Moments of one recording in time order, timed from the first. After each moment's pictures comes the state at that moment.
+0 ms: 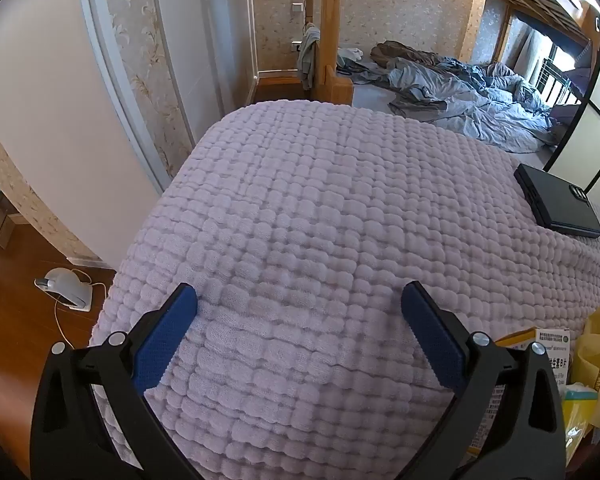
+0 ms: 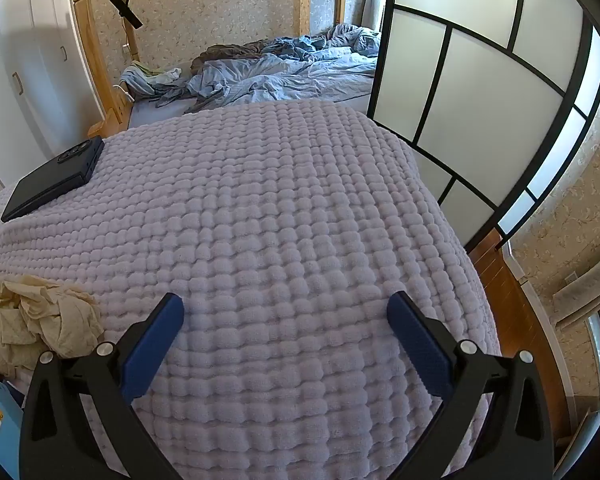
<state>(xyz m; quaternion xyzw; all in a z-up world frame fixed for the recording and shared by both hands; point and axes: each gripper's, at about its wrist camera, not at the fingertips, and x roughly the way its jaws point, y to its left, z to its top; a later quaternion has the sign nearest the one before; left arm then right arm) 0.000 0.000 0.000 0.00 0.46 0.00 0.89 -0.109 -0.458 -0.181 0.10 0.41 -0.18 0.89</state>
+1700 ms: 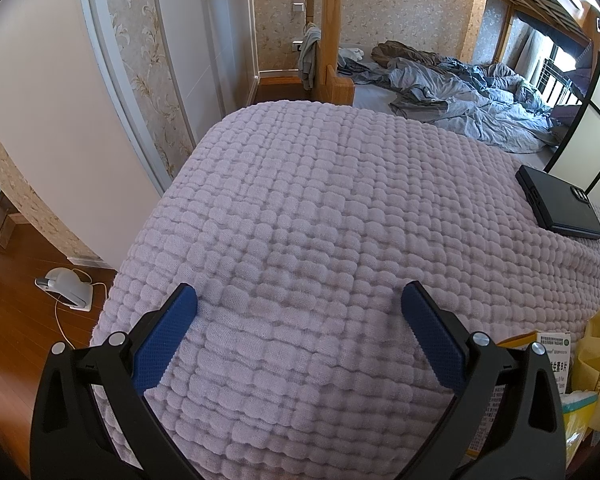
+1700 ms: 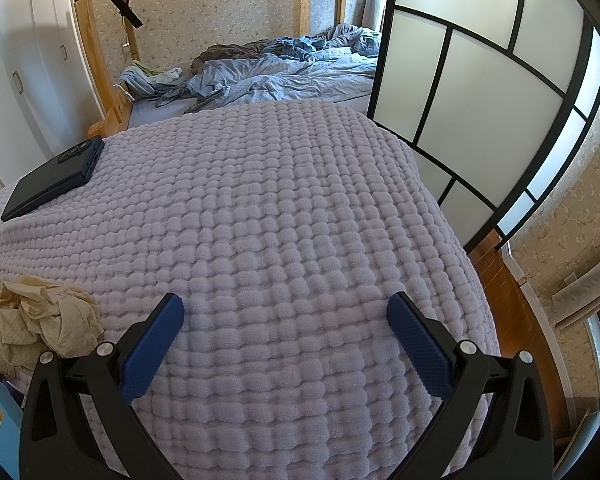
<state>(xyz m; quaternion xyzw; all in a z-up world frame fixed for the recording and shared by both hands) 0.000 0.000 0.000 0.00 0.46 0.00 0.89 -0.109 -0.458 -0.180 0.10 0.41 -0.18 0.89</state>
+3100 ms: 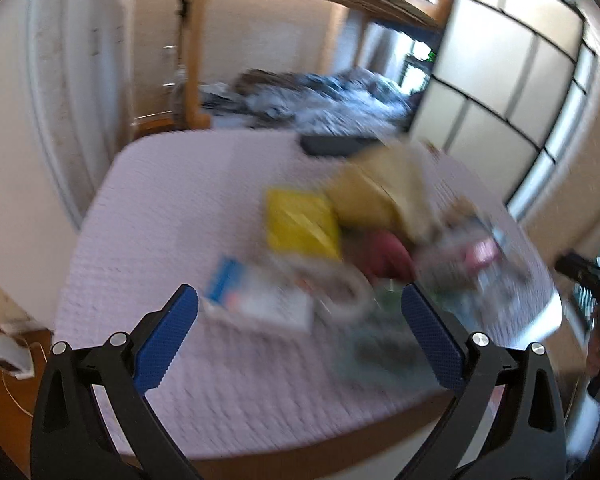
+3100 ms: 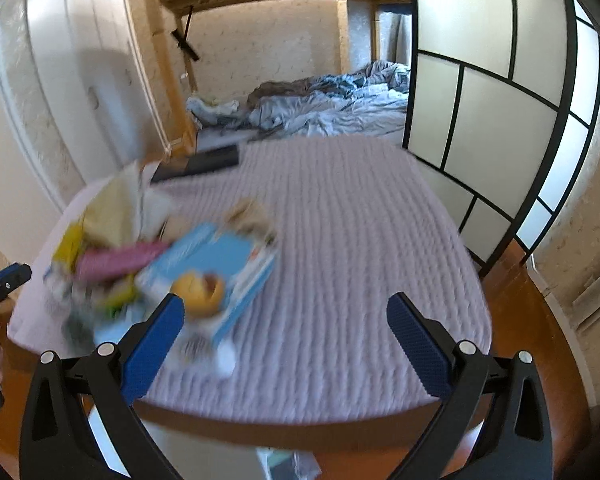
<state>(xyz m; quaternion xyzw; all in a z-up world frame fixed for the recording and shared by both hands) -0.186 -0.034 0.068 0.02 0.39 -0.25 0.89 -0.294 -0.334 -0.118 0.11 0.35 -0.09 0.93</state>
